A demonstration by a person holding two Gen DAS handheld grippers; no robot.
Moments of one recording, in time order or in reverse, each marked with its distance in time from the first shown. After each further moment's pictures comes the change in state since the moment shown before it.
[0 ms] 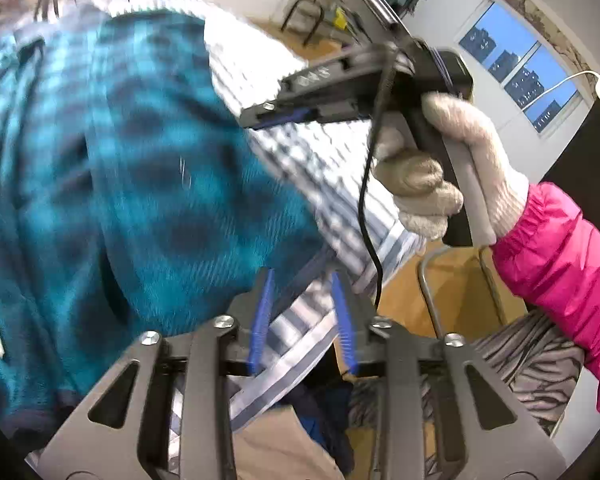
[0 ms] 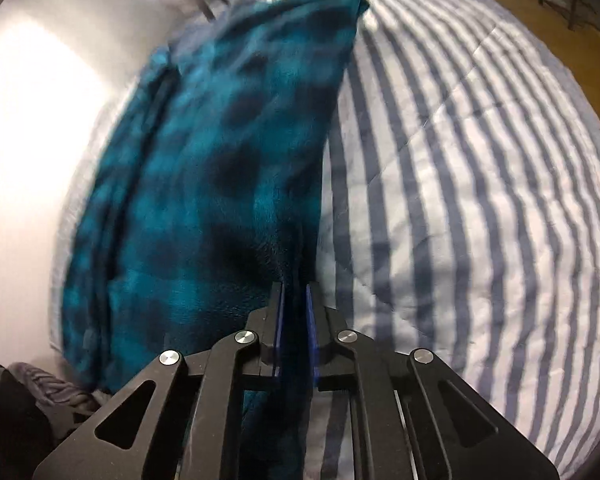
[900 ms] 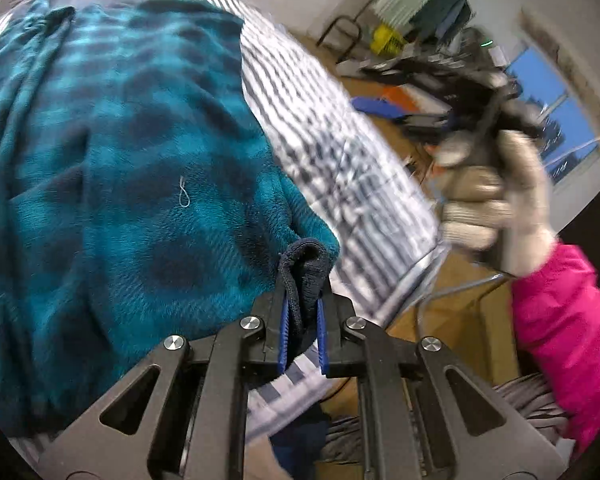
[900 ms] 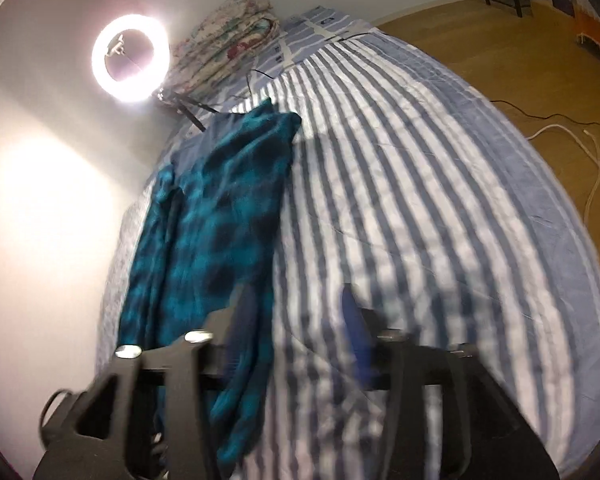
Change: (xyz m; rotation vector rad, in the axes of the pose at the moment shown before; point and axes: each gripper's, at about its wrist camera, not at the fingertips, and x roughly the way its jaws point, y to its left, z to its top) left arm 0.017 0.022 0.013 -0.189 -0.058 0.007; right arm -0.073 -0.063 0.008 0.174 -0.266 0.105
